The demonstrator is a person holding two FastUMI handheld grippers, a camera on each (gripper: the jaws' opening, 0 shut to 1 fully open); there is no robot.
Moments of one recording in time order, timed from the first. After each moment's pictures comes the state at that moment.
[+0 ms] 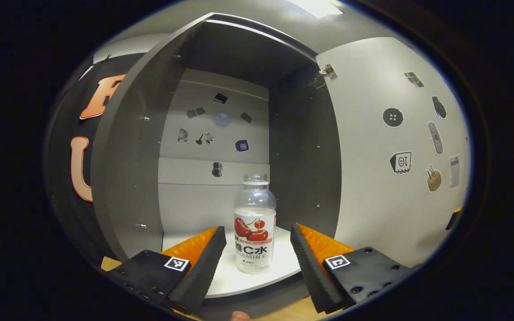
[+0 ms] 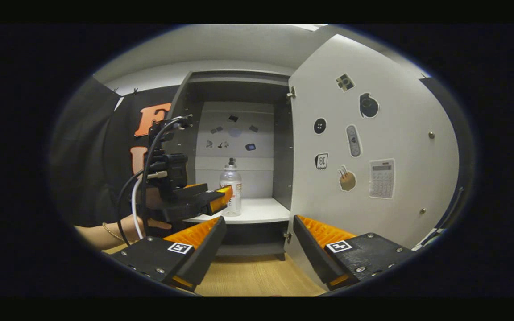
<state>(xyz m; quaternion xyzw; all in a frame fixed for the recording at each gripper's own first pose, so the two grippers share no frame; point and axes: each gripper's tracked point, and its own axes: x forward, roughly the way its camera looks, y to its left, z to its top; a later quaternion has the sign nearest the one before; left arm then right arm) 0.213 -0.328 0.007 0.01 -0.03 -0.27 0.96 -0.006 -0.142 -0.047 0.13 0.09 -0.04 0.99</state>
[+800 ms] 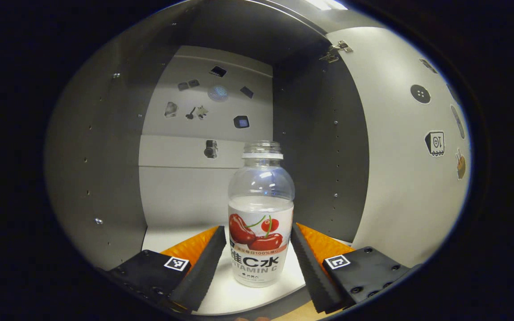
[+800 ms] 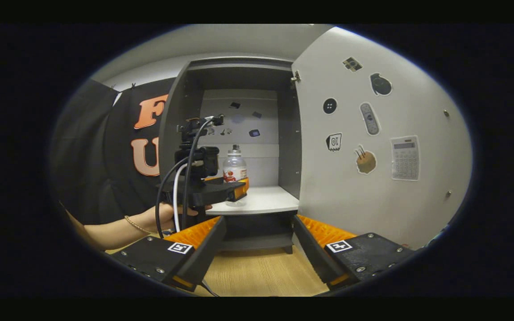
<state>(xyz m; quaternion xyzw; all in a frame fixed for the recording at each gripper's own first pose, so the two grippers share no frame) 0.271 -0.354 -0.039 0.02 0.02 -0.28 0.96 0.009 -0.127 -0.080 0.14 0.14 -0.03 0.98</state>
